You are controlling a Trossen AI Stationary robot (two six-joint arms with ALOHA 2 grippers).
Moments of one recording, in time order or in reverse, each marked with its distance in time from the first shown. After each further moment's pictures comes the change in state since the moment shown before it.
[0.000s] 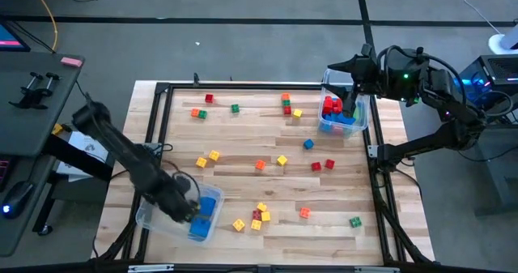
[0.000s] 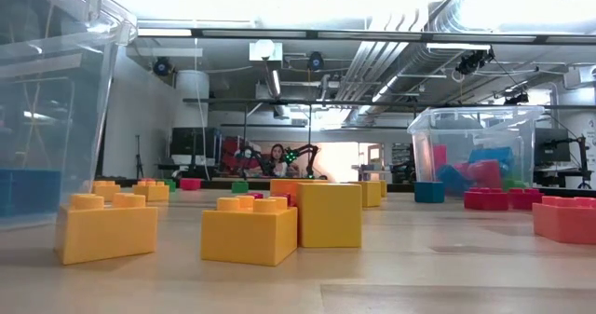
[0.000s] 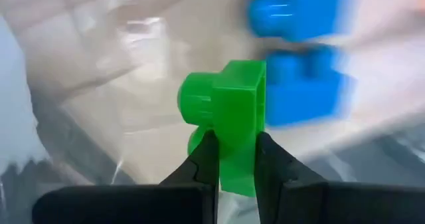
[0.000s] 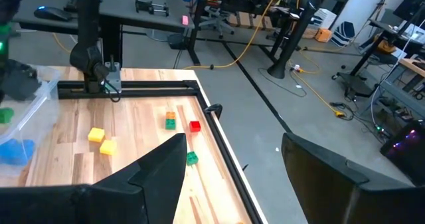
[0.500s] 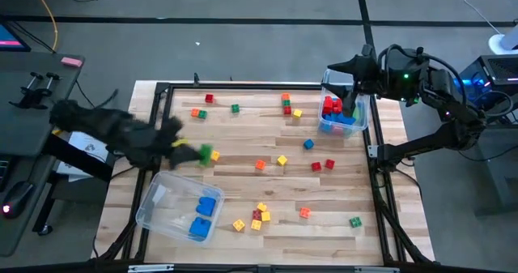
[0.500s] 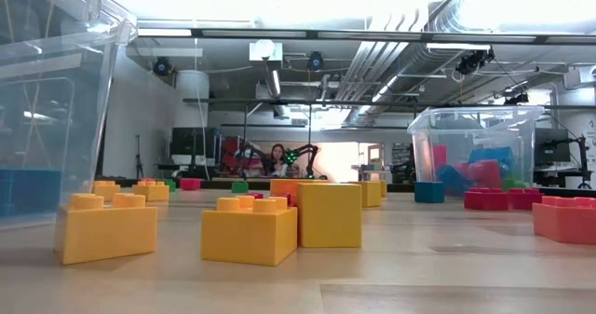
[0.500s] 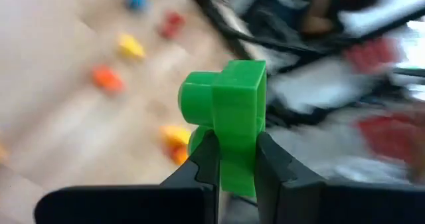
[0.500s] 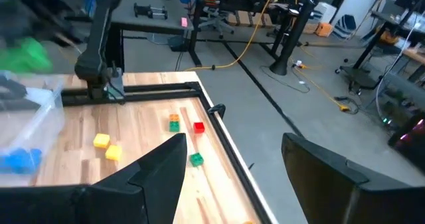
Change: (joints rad) left arm 0.396 -0.459 0.162 0.175 -0.400 0.840; right arm 0.000 0.000 0.000 0.002 0.000 0.073
